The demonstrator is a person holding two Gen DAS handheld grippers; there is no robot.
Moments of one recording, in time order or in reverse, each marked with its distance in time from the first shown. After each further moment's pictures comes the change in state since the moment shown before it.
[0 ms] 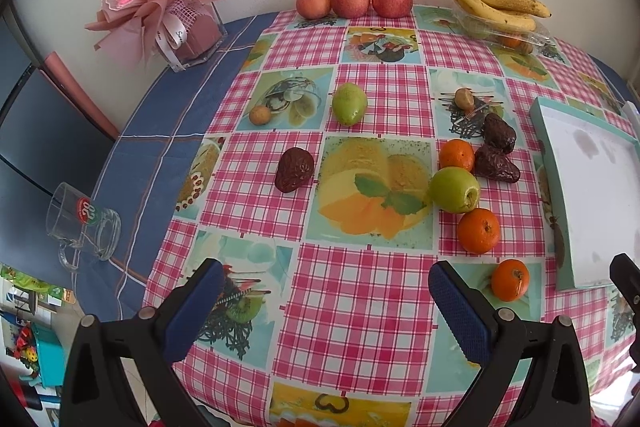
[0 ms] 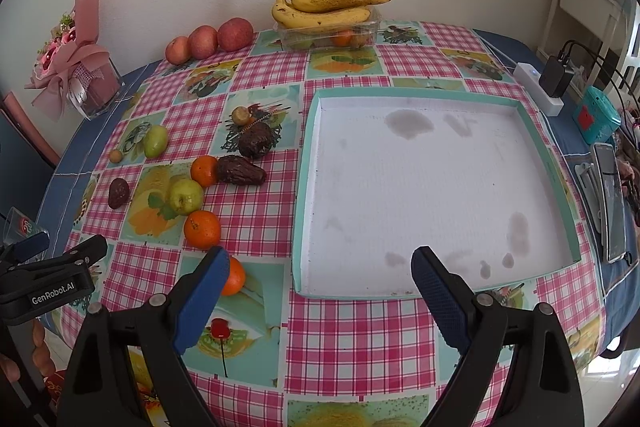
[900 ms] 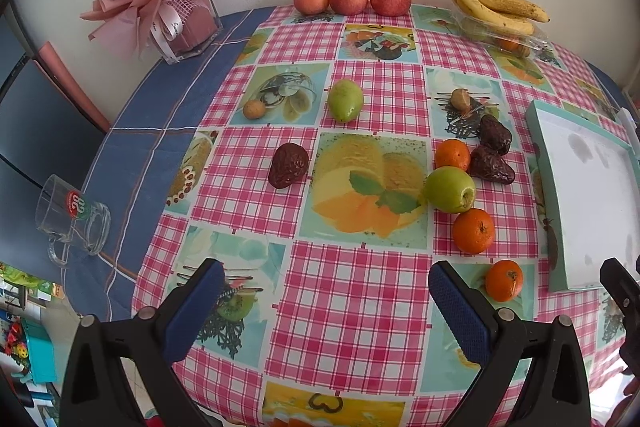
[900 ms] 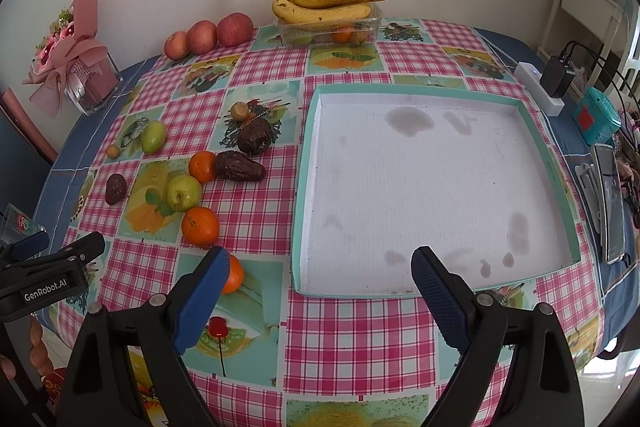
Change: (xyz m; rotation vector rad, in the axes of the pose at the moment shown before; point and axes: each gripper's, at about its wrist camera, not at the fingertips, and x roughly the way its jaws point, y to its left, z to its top) left arm 0.002 0.002 -0.001 -0.025 0.008 -0.035; right arm 0.003 0.002 -0.001 -0.003 0.009 -0.008
